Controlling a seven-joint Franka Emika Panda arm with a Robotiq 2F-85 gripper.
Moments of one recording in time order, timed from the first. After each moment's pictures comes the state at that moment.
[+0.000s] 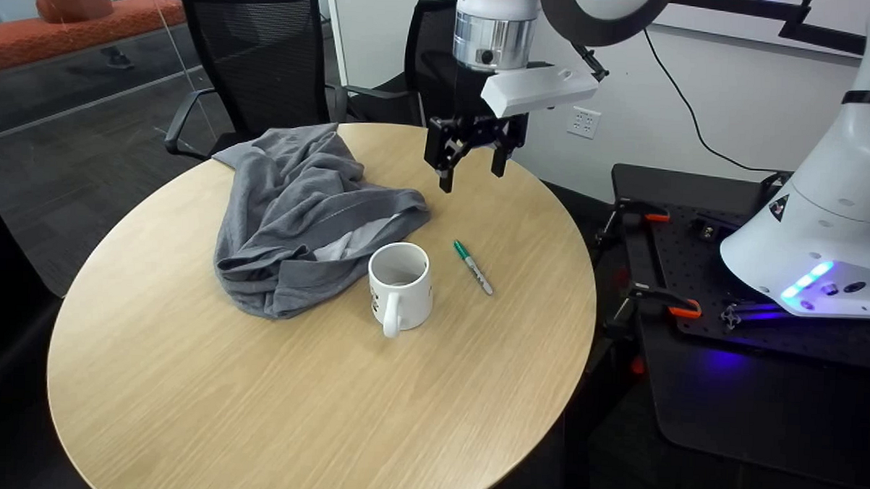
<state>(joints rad) 0.00 0.05 0.07 -2.51 0.10 2.61 0.77</state>
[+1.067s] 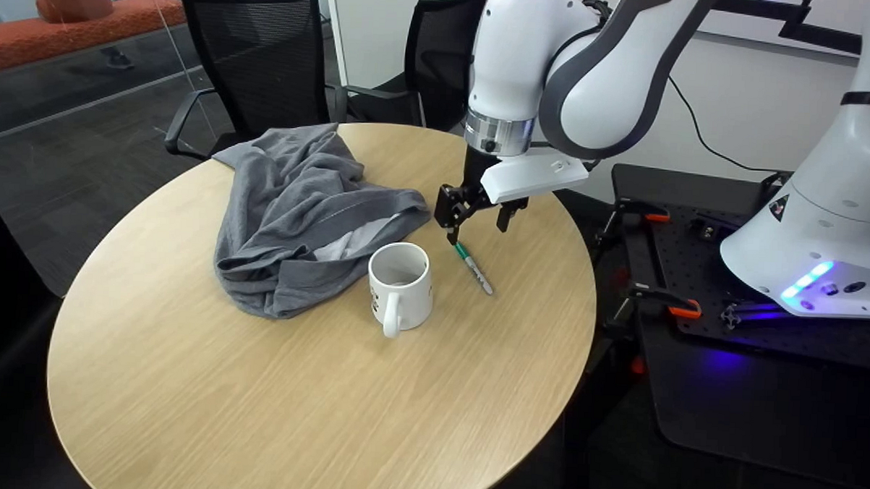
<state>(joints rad) 0.06 0.28 0.03 -2.57 0.15 2.93 0.87</state>
